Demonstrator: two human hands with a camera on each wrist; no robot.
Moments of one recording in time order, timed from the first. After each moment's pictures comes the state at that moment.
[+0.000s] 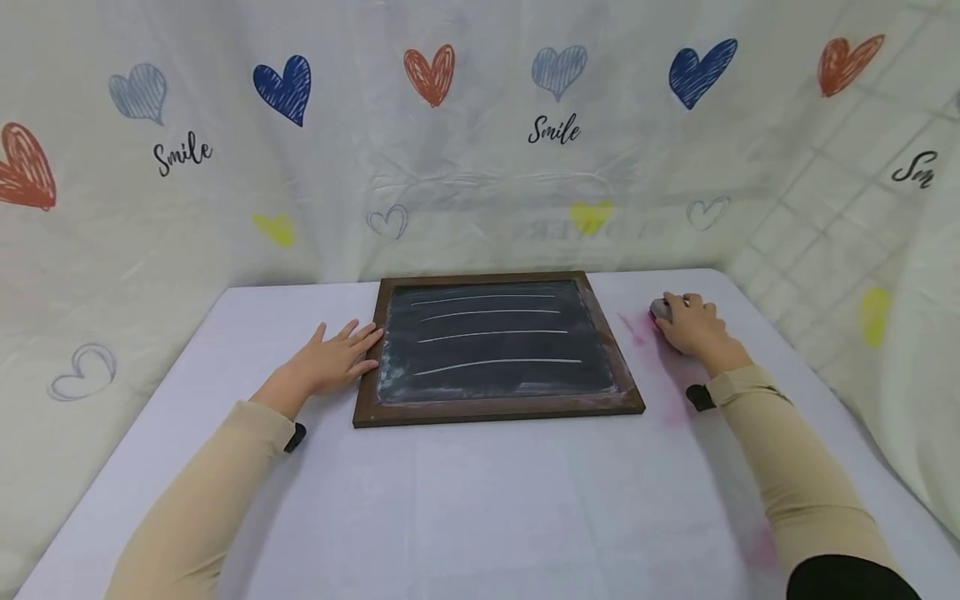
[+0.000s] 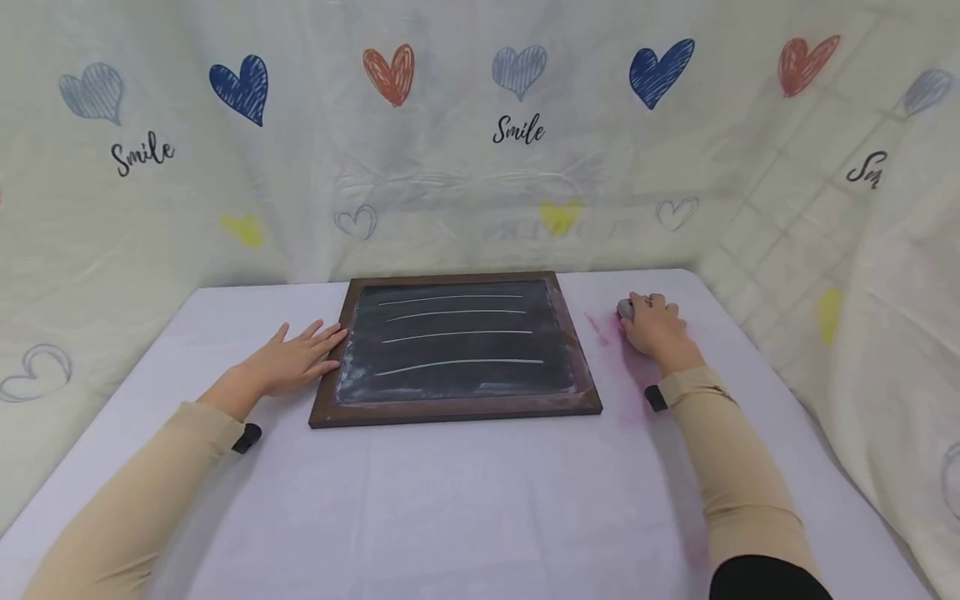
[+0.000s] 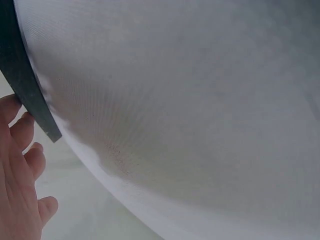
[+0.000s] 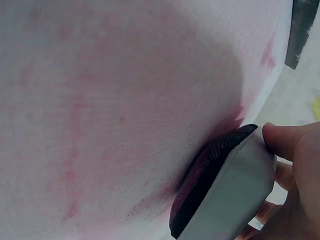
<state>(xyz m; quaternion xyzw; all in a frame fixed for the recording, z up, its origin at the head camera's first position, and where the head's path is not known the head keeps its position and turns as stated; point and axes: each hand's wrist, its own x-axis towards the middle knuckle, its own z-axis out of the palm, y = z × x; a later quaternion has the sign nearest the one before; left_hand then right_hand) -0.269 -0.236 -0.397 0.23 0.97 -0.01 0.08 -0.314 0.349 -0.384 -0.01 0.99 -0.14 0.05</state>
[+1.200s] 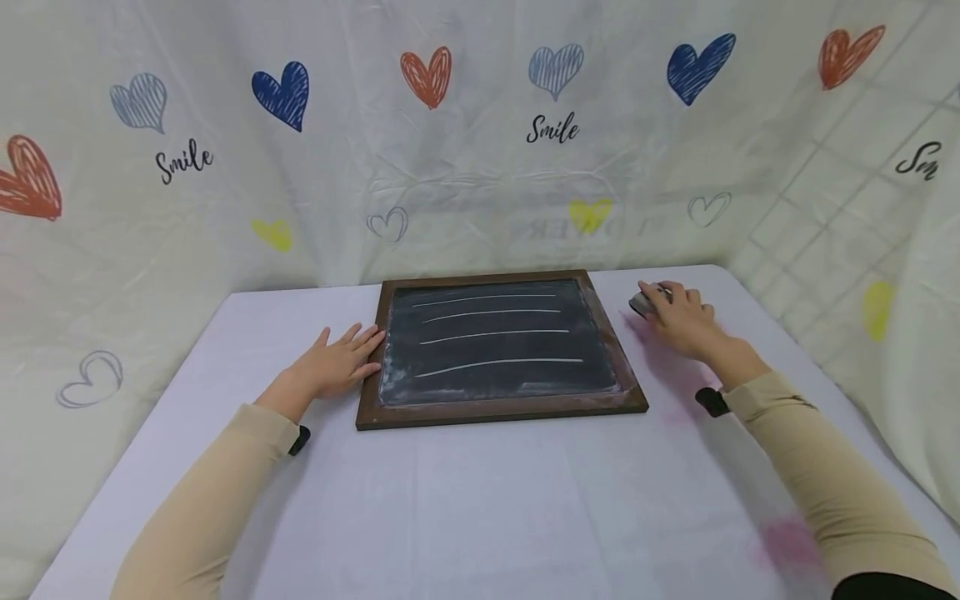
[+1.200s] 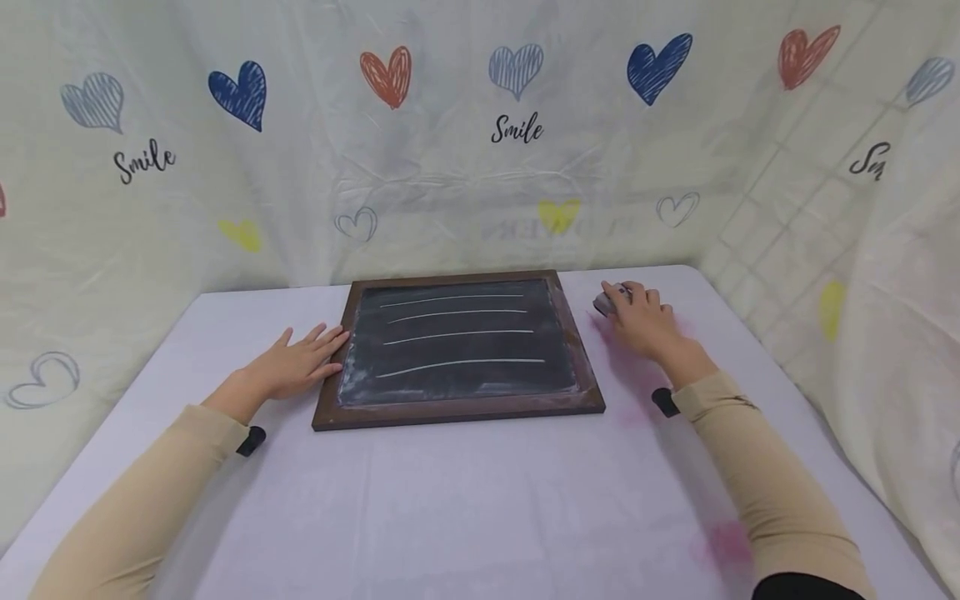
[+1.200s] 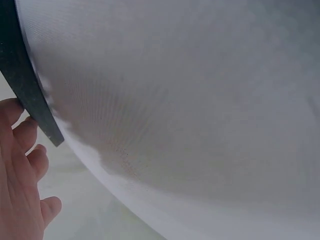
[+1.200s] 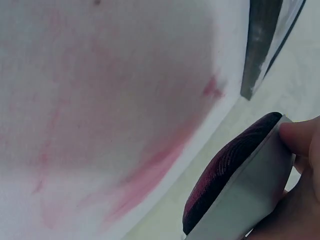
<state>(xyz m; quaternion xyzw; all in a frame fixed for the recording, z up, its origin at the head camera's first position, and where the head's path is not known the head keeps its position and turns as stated) -0.270 -0.232 -0.399 0.23 0.97 -0.03 0.09 -0.300 0.329 -0.373 -0.13 0.98 -0.13 -0.02</state>
